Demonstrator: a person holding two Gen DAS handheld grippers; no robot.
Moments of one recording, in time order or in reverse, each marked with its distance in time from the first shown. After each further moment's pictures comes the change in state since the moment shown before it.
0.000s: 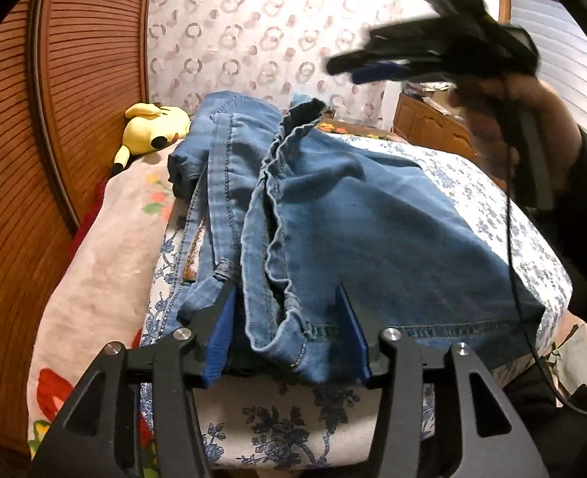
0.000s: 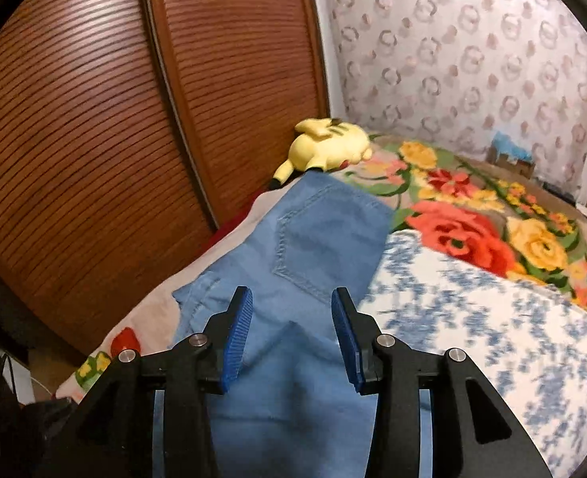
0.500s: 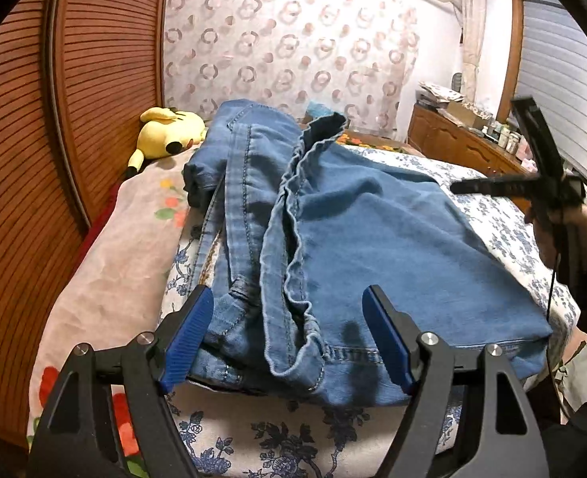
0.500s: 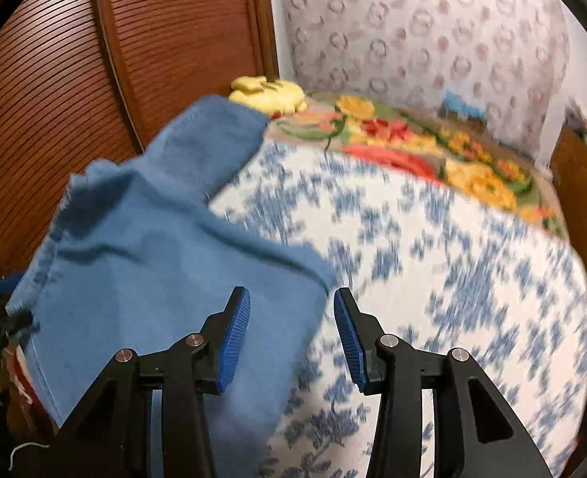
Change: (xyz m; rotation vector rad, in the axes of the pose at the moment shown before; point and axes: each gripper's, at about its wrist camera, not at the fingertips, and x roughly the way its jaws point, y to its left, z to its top) left arm 0.008 0.006 0.005 -0.029 -0.027 0.056; right arm -0.039 -0.089 -0.117 0.069 0.146 -0.125
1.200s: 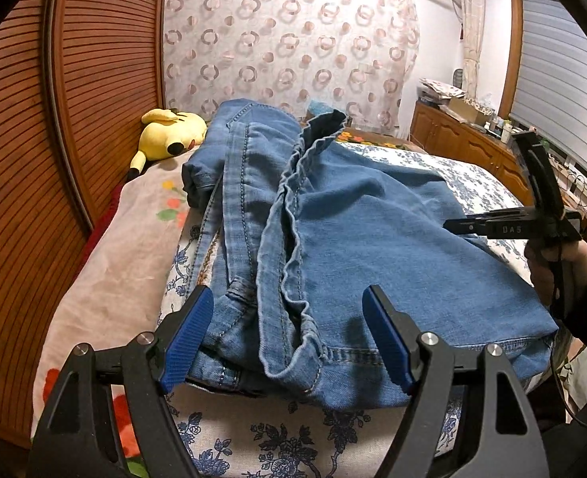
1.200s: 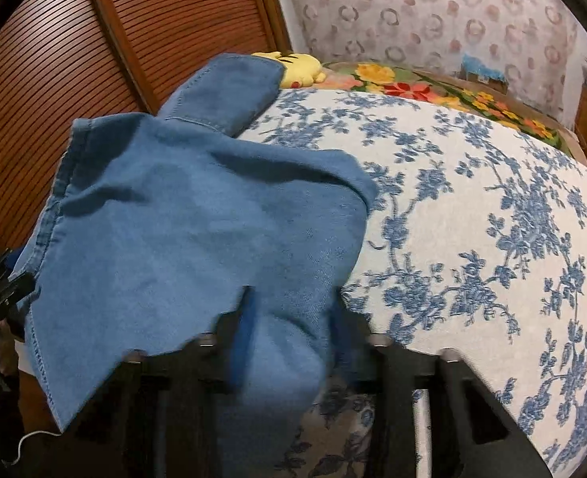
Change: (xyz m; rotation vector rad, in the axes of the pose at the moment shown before) left arm 0.002 -0.005 0.001 0.011 0.003 0.014; right arm 0.034 0.005 -0.021 0.033 0.027 0.128
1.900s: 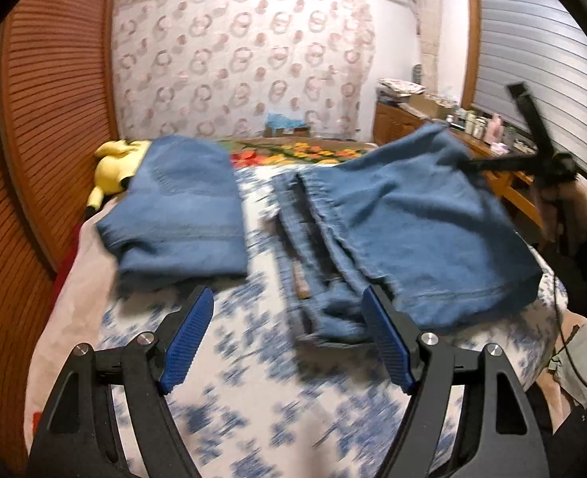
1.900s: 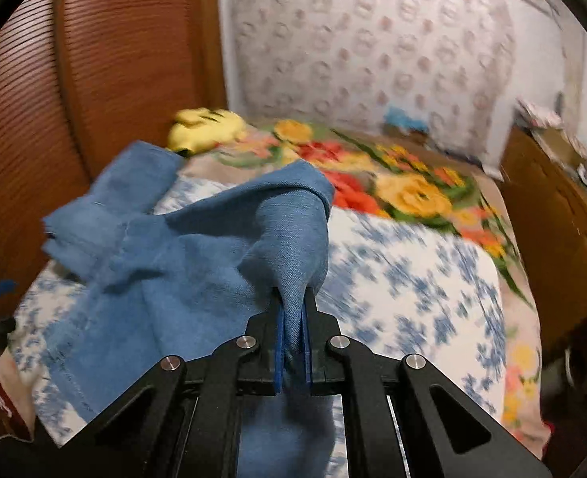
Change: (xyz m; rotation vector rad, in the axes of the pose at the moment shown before) left arm 0.013 -0.070 0.039 0.116 -0.045 -0.119; right arm -0.109 -0.104 0.009 0.046 -0.104 -0.304
